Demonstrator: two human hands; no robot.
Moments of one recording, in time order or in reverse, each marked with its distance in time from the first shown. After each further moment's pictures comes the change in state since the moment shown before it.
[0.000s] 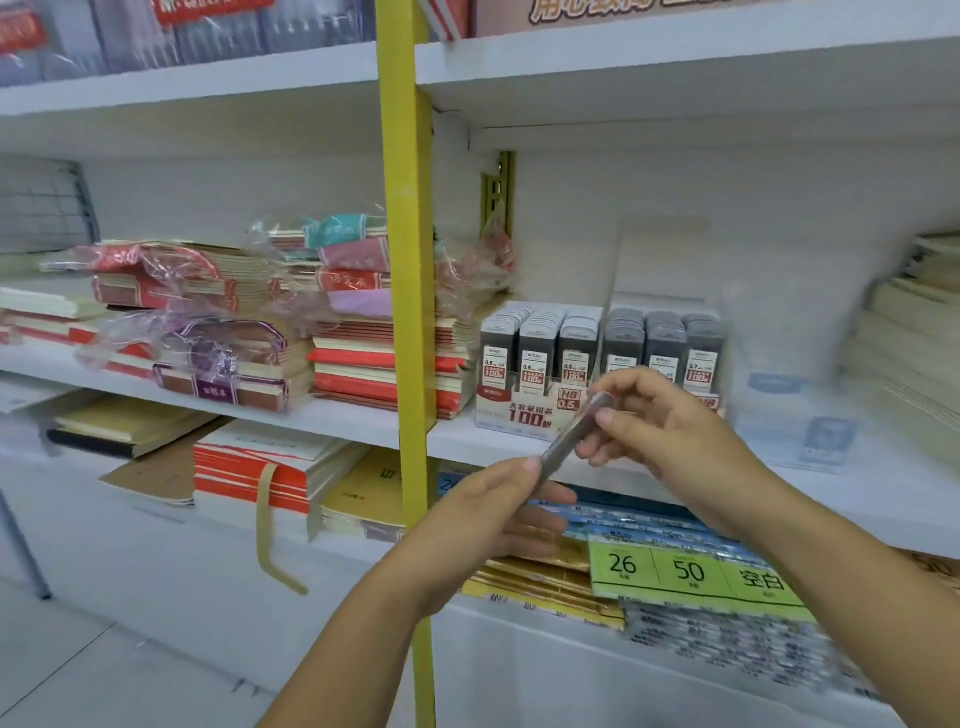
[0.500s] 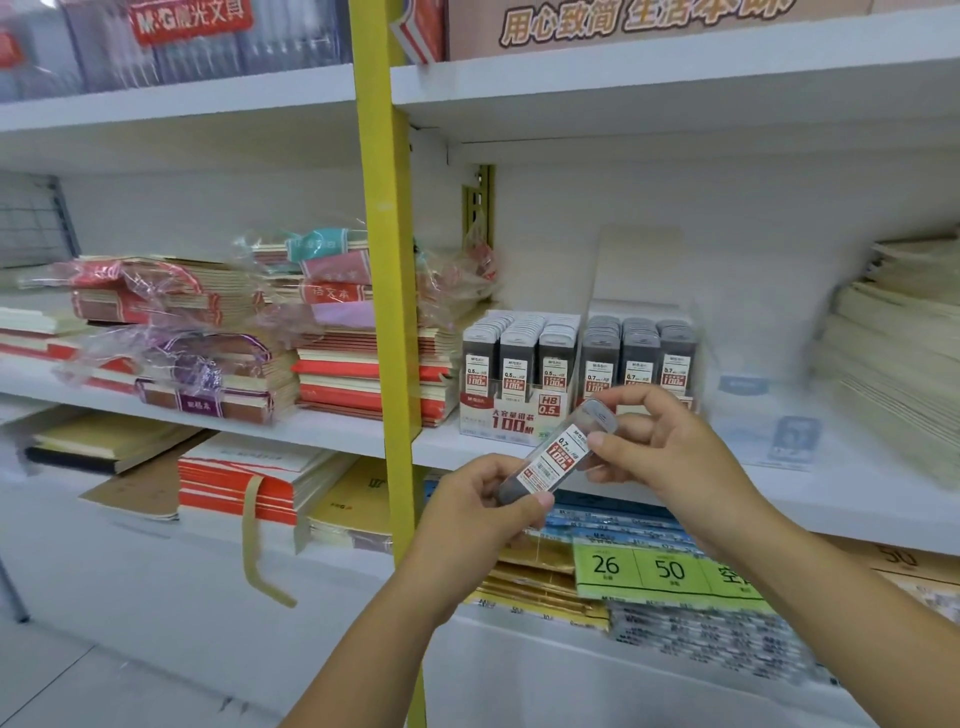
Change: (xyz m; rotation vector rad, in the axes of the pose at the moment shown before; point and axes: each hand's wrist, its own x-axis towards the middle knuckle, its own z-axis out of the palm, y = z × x) left_hand 0.005 -0.007 0.015 0.151 0.242 0.124; right_hand -0.018 0.005 -0.004 0.036 0.127 0.021
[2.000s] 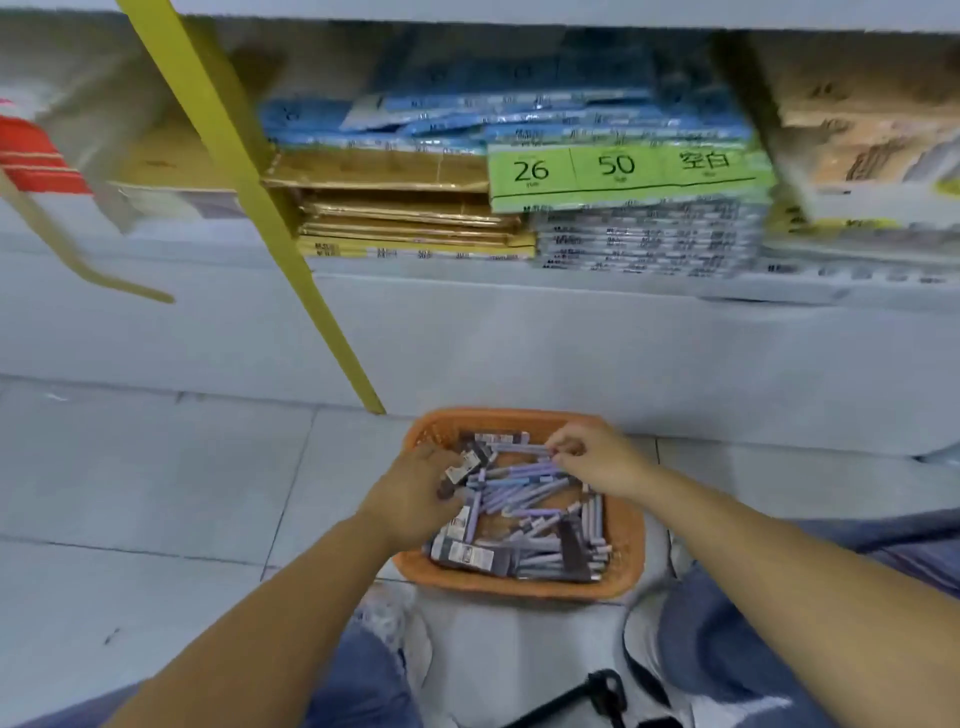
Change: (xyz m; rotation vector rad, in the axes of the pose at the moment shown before) left_hand -0.140 -0.275 0.029 0.886 -0.625 -0.362; right_hand -0.221 0.294 0.000 -0.616 -0.365 0.864
